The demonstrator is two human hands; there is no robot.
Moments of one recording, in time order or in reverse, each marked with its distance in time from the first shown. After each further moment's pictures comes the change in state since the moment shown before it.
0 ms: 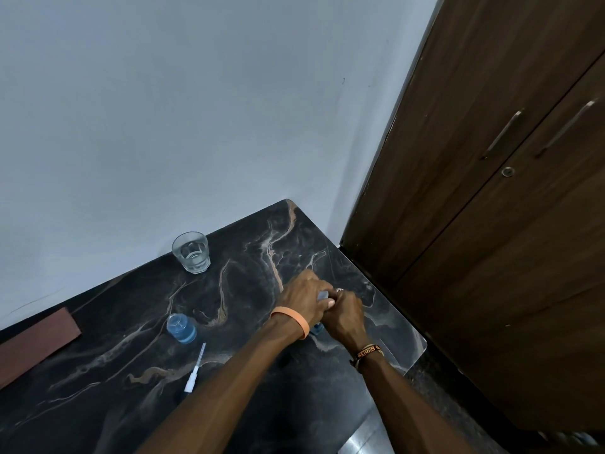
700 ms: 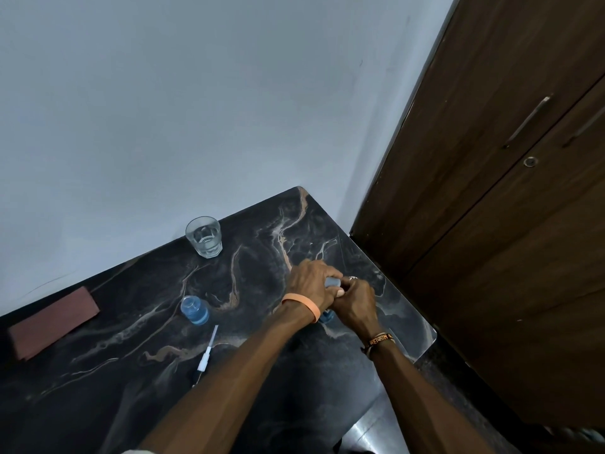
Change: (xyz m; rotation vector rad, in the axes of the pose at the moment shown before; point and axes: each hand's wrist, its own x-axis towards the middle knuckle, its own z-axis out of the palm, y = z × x) left_hand 0.004 -0.009 0.006 -0.021 0.088 -0.048; right_hand -0.001 -0.003 -0.003 0.035 0.000 0.019
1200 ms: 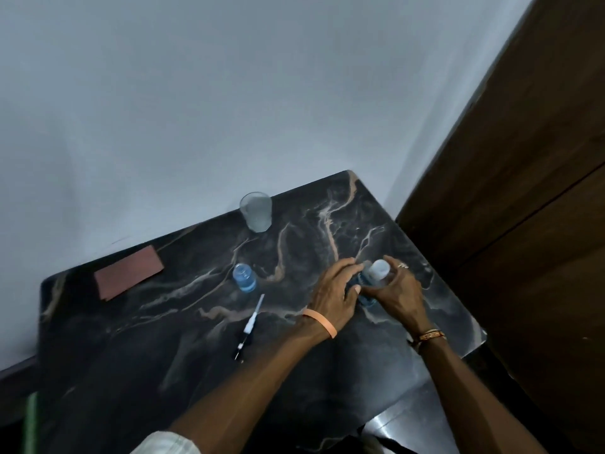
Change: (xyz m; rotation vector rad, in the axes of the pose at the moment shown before) left_hand -0.072 -0.047 0.011 -0.234 0.126 -0.022; right_hand 0.001 0.010 0.012 -0.147 -0.036 -0.007
